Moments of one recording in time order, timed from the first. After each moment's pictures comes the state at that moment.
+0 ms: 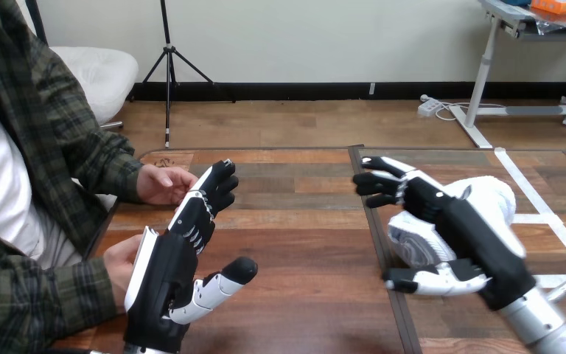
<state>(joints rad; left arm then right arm) -0.01 0.06 0.01 0.66 -0.11 -1.09 -0.29 -0.24 -0.28 -0.15 0.83 0.22 -1.09 0.76</state>
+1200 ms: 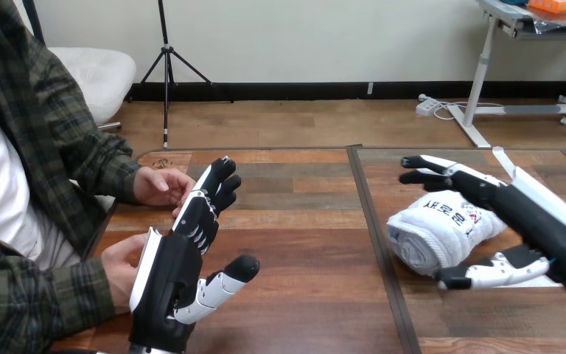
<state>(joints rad) -0.01 0.03 0.01 0.66 -0.10 -1.09 -0.29 -0.25 -0.58 -0.14 0.74 0.15 -1.00 0.77</state>
